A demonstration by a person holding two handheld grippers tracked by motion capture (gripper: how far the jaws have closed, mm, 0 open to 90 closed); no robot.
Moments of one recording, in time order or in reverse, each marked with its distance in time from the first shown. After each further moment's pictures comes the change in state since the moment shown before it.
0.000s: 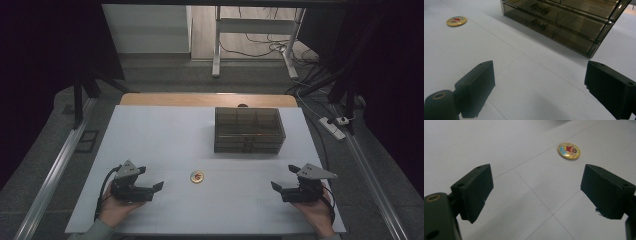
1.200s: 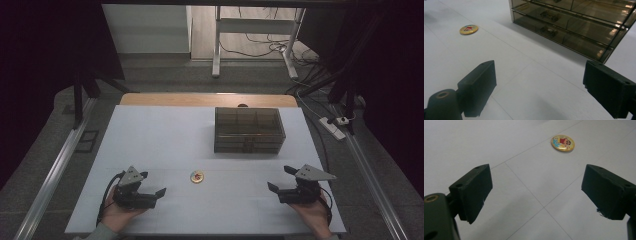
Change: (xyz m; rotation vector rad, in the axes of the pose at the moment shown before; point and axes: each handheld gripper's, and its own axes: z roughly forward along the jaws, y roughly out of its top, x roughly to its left) left arm -0.015 -0.008 0.003 0.021 0.012 0.033; right arm 0.009 0.002 0.002 -0.039 0.040 0.018
